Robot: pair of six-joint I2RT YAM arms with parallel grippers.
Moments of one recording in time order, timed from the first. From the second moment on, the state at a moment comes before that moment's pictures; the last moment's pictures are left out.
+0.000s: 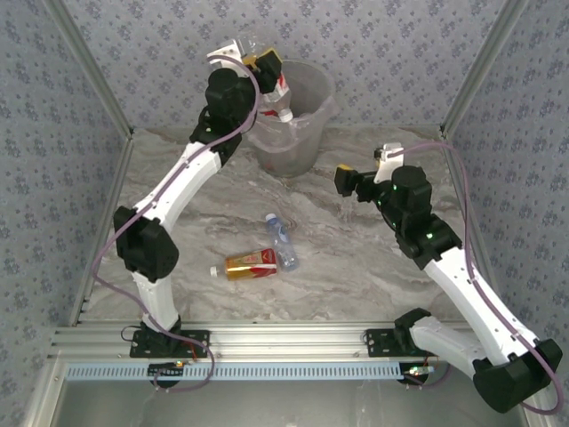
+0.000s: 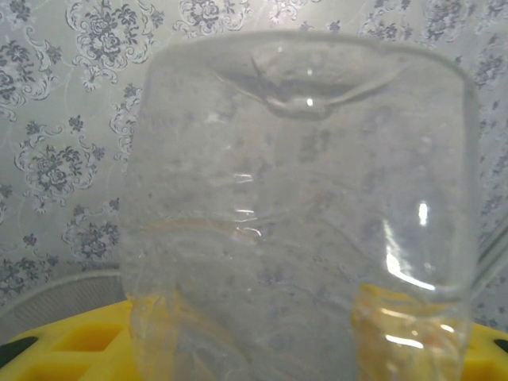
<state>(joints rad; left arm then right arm) -0.50 1.91 1.94 0.16 -0.16 -0.54 0.45 0.95 0.97 -0.25 0.11 0.22</state>
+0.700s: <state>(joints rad) -0.49 2.60 2.92 -0.02 -0.21 -0.57 0.45 0.91 0.92 -0.30 0.14 0.26</state>
